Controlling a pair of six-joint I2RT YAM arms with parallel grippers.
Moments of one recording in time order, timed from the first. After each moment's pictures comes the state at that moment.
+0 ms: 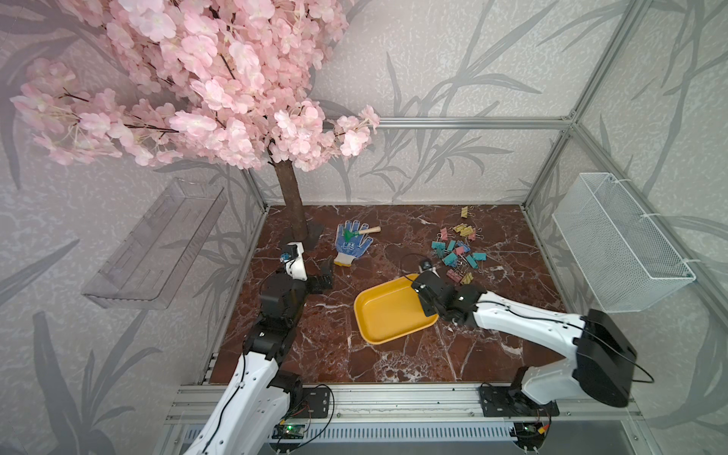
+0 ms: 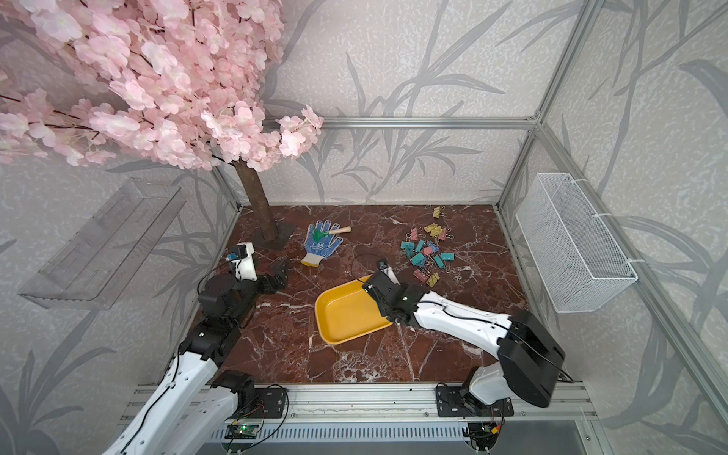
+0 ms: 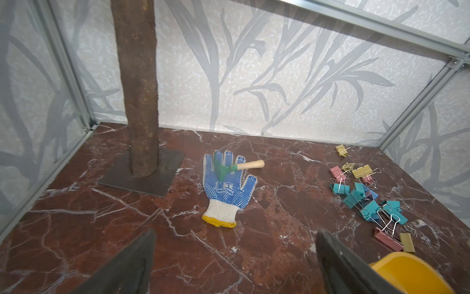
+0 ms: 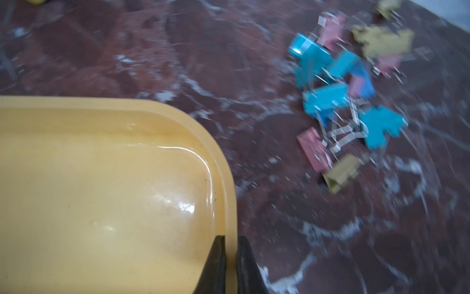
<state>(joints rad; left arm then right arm) -0.20 0.74 0.53 -0.01 0.01 -0.22 0.90 1.34 0.85 -0.60 0.53 0.57</state>
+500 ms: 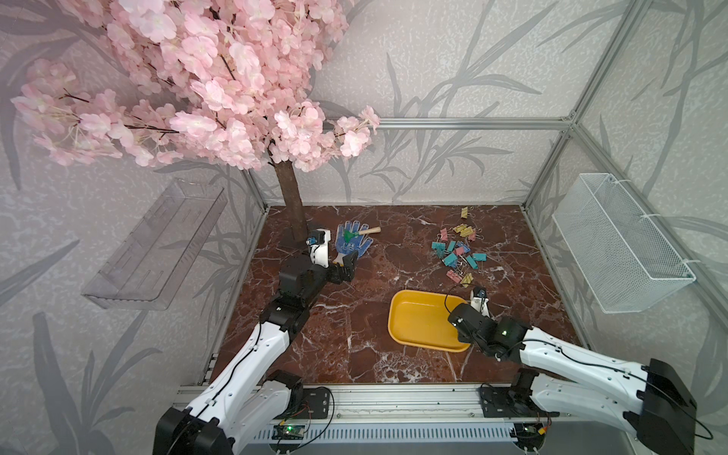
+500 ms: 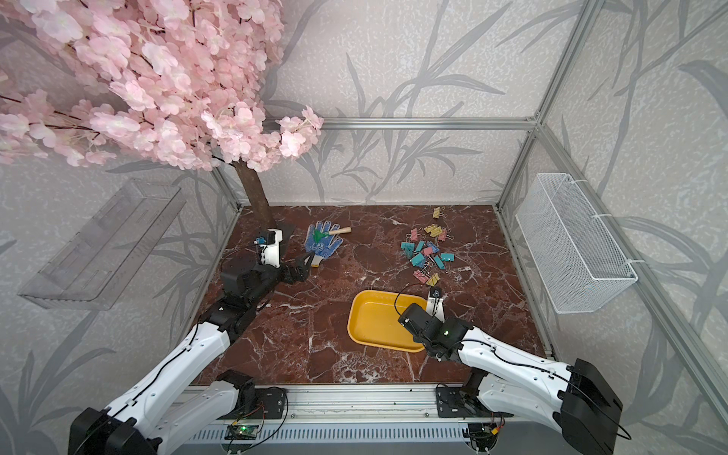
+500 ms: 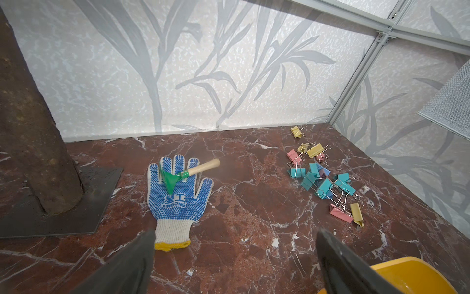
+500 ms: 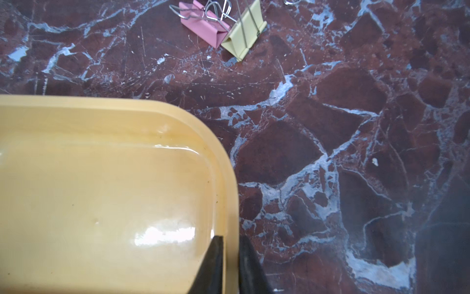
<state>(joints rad) -0.30 0.93 0.61 0.10 0.13 -0.17 0.90 1.02 0.55 -0.73 0.50 0.93</state>
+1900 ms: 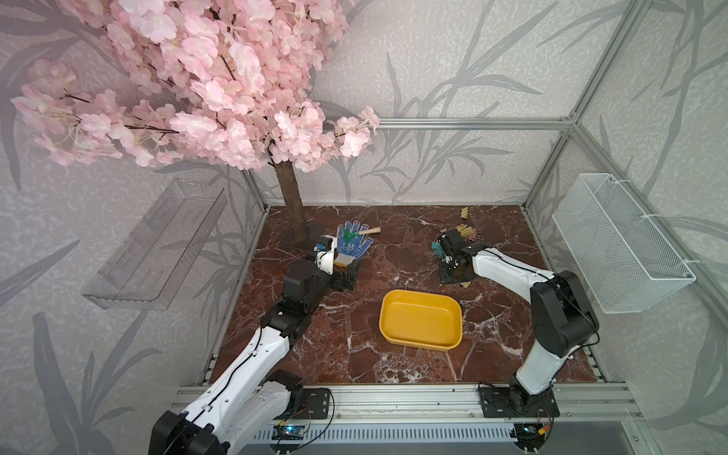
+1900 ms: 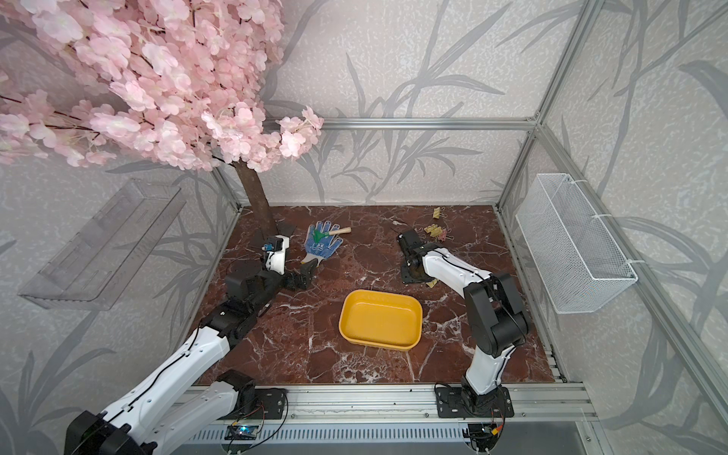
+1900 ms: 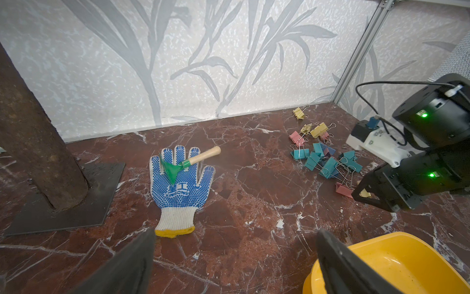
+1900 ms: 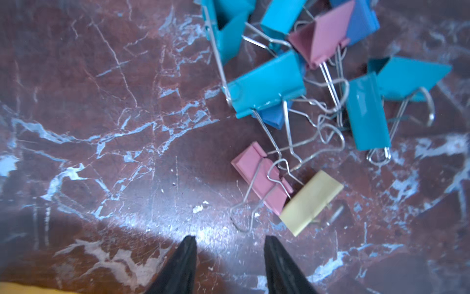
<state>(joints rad) -0.36 0.91 0.60 0.05 0.07 -0.10 0.45 1.79 1.23 -0.70 0.21 0.32</state>
